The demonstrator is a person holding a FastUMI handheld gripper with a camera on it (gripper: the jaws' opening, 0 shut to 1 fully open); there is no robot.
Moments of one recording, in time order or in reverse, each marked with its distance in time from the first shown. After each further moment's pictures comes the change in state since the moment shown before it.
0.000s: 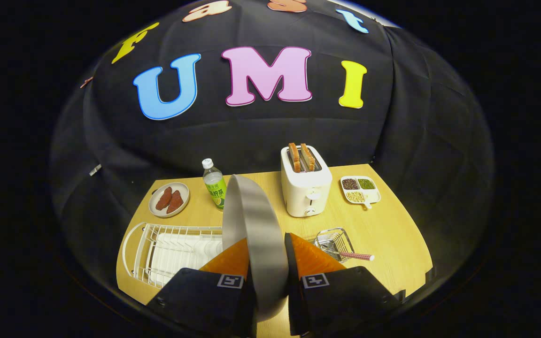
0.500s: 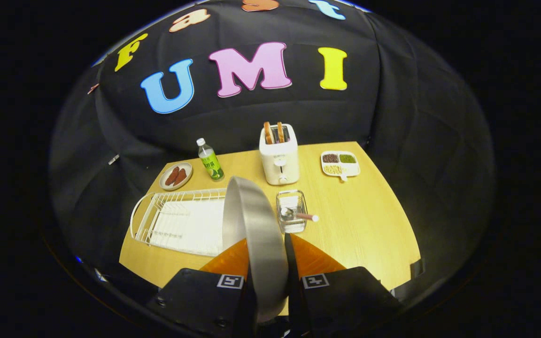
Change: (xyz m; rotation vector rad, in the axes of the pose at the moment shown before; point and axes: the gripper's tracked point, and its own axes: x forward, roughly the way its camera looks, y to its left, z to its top) arm -0.084 -0.117 -0.082 0.046 0.139 0.088
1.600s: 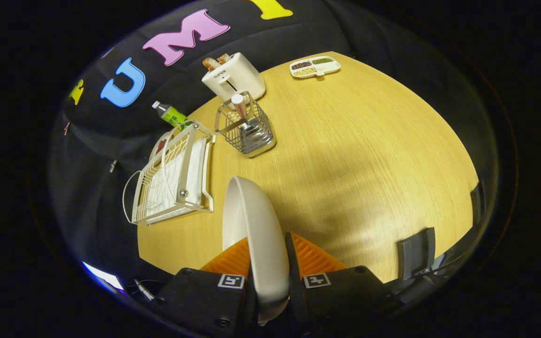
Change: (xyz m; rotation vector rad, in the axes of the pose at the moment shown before) arm 0.076 -0.068 -0.157 0.304 0.312 0.147
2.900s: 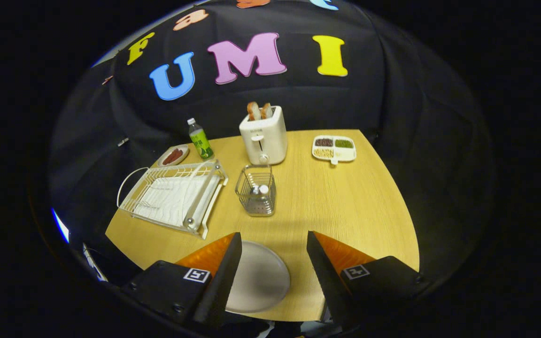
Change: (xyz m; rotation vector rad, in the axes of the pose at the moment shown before) arm -0.083 0.020 0.123 -0.470 -0.328 -0.027
